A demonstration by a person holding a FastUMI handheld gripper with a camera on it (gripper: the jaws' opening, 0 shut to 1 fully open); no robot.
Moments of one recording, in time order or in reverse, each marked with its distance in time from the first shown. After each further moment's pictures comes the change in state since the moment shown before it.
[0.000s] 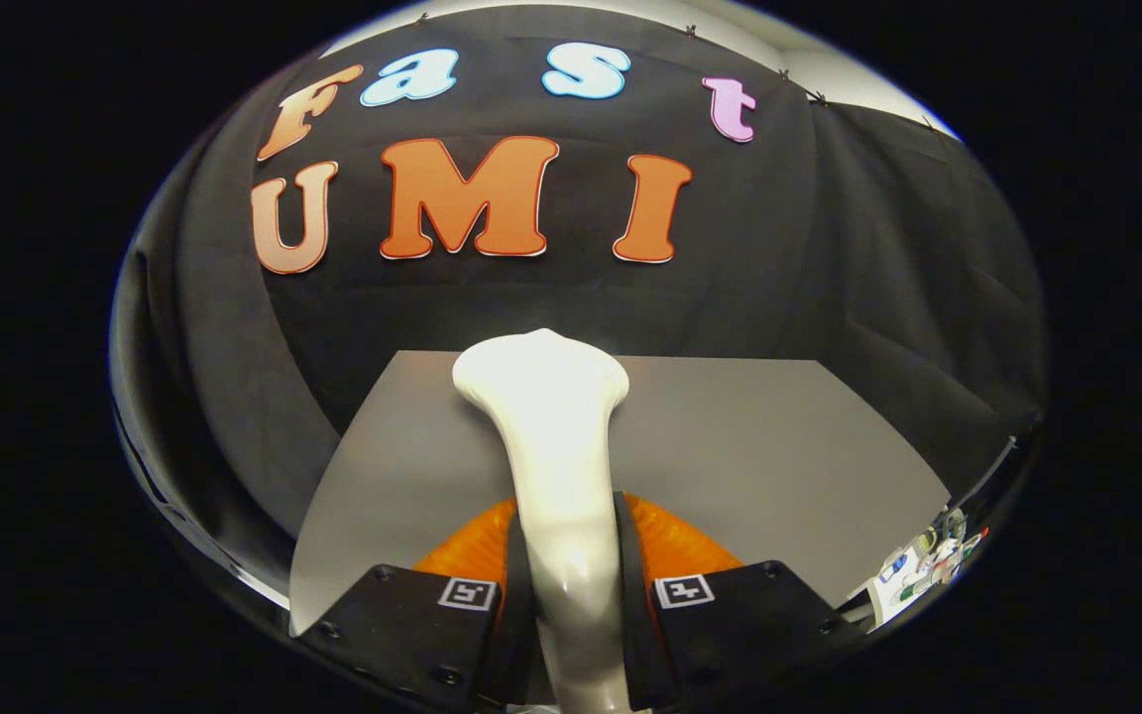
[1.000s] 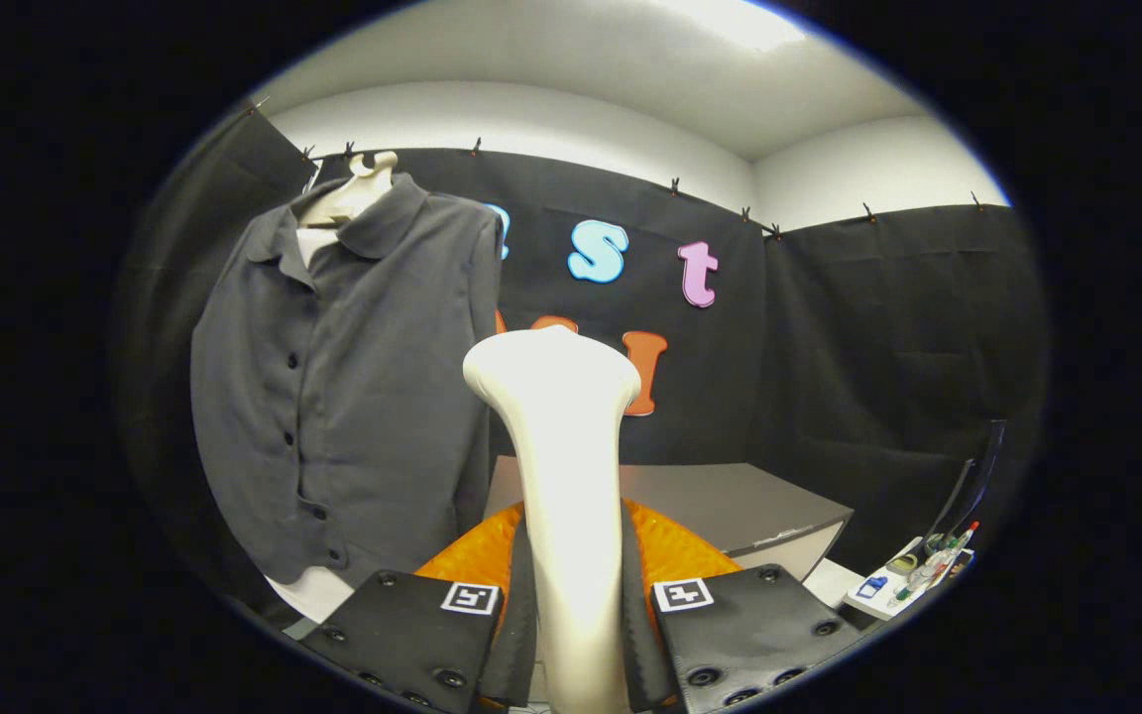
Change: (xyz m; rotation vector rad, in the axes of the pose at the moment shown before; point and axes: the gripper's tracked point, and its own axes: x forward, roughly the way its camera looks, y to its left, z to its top) arm -0.299 0.072 0.000 -0.036 -0.508 0.016
